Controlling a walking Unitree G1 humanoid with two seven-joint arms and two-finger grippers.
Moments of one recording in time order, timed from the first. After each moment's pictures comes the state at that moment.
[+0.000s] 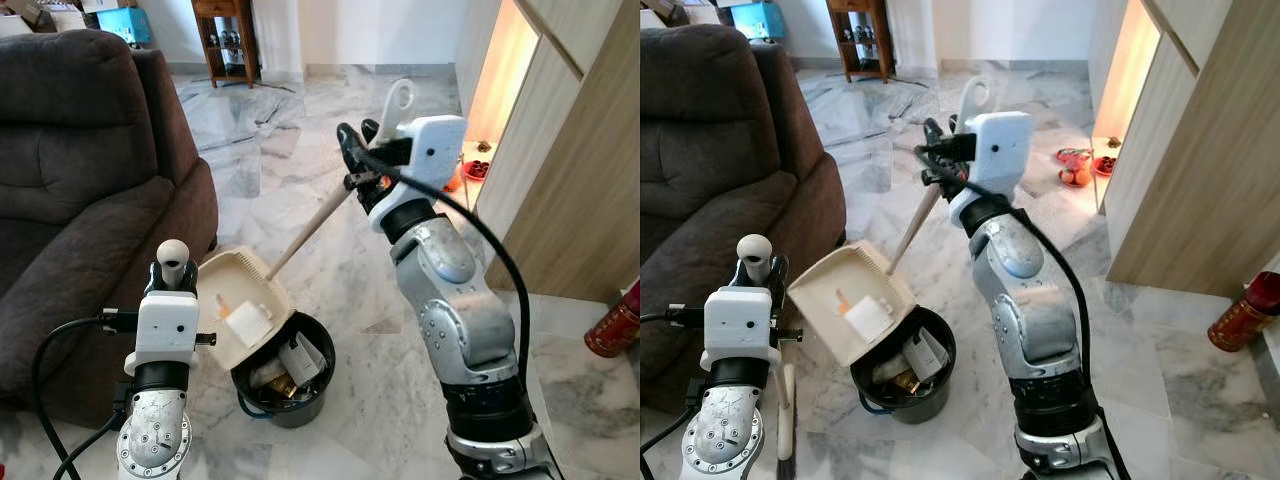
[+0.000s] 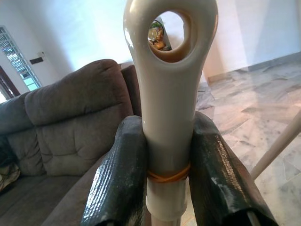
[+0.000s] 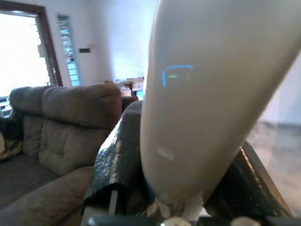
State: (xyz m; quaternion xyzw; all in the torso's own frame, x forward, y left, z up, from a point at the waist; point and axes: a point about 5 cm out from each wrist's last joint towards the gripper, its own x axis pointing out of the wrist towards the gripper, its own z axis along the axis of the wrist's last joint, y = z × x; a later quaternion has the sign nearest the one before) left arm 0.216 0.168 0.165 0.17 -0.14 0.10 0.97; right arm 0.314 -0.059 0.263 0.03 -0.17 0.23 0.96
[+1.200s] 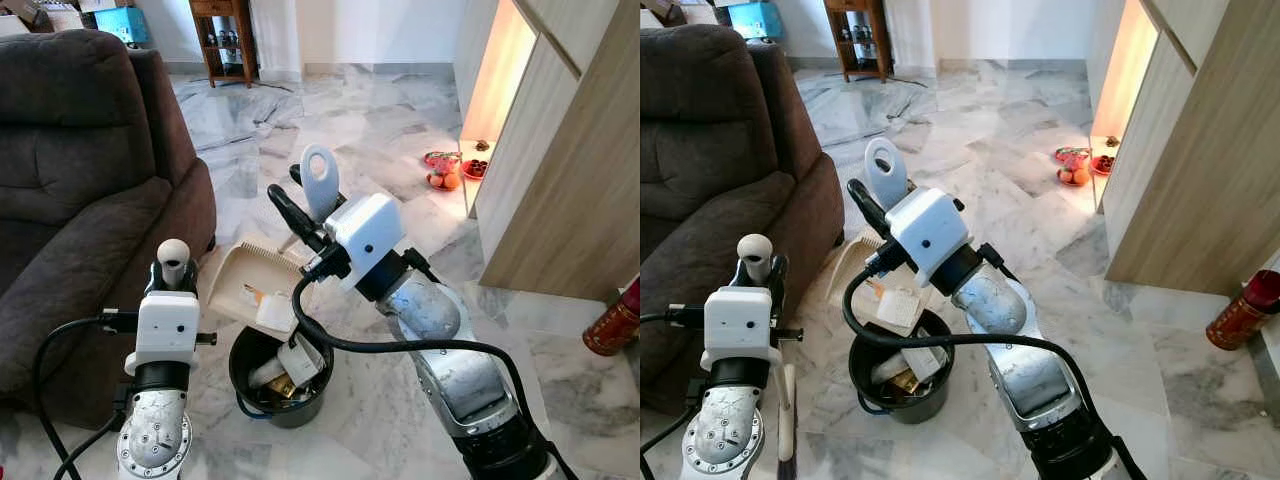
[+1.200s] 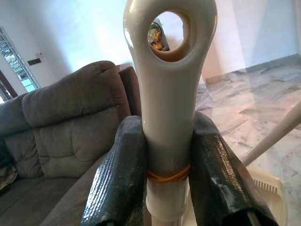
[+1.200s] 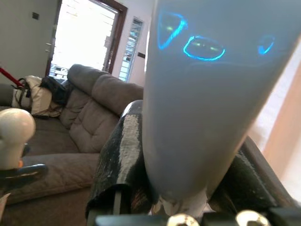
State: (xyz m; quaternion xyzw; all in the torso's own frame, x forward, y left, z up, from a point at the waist) left arm 0.216 0.167 0.165 0.16 -0.14 0.10 0.97; right arm 0.278 -0.035 0.236 -0.13 -0.26 0.37 0.89
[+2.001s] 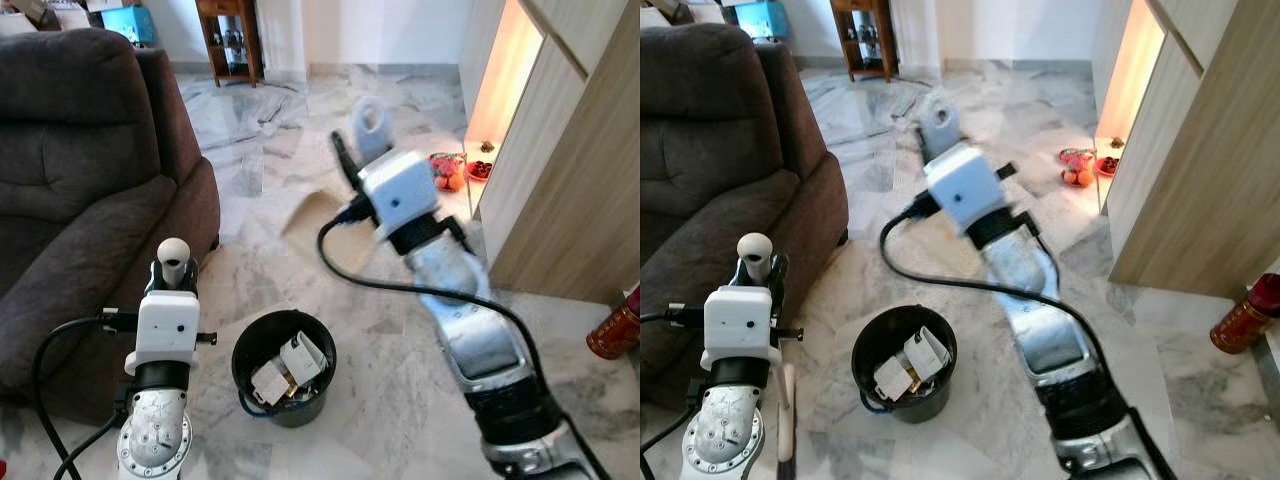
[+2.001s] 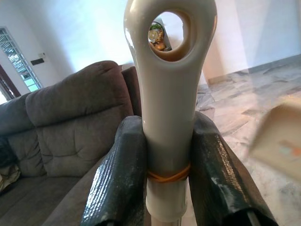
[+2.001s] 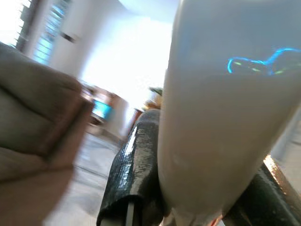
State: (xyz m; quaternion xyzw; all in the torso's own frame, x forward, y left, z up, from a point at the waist) left arm 0.217 0.167 0.166 0.16 -0.15 0.10 0.97; right arm 0.329 -0.095 0.253 -0.23 -0.27 0.13 0.93
